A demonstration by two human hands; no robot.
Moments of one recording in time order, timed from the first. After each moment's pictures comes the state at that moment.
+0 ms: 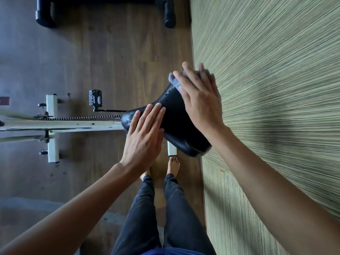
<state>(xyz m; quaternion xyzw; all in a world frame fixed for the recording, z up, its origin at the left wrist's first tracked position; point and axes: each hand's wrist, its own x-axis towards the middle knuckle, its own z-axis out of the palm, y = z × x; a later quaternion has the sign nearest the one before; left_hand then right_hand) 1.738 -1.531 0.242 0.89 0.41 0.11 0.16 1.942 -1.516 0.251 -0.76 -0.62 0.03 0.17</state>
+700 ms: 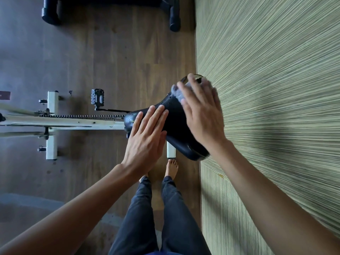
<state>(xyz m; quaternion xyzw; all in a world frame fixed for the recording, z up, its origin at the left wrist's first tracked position) 1.736 -1.531 0.238 0.88 0.42 0.12 0.15 1.931 -1.539 0.250 -0.76 -0.63 0.07 0.13</state>
